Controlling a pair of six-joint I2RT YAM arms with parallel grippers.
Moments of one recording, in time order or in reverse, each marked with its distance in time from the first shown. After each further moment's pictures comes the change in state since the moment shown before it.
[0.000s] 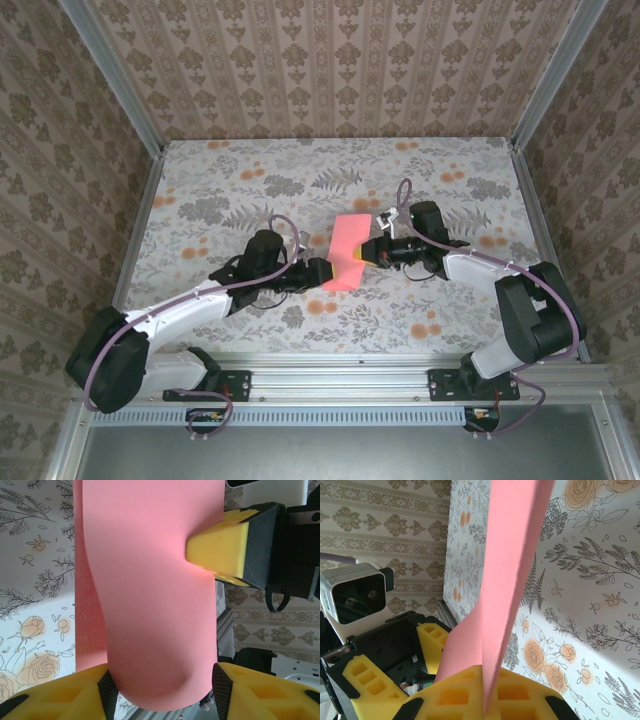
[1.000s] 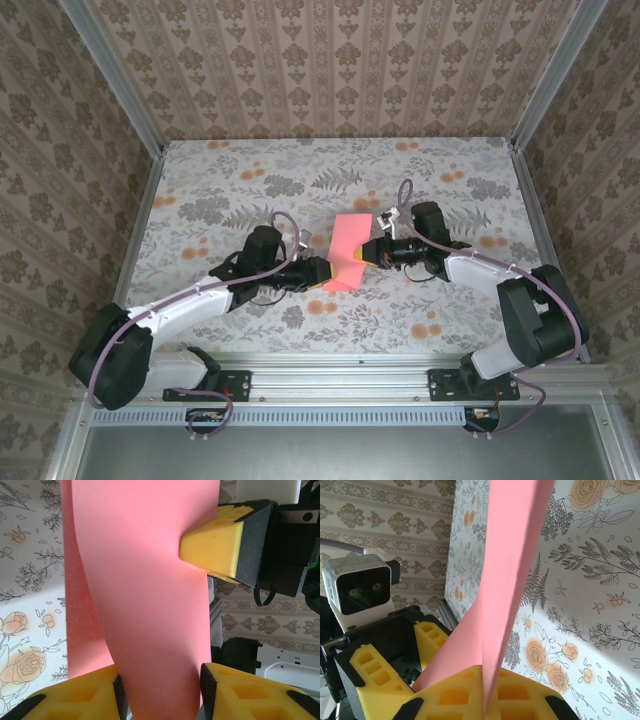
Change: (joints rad) left arm 0.037 0.019 0.020 -0.006 0.095 0.000; right arm -0.003 -0.019 -0.013 0.006 -0.005 -0.017
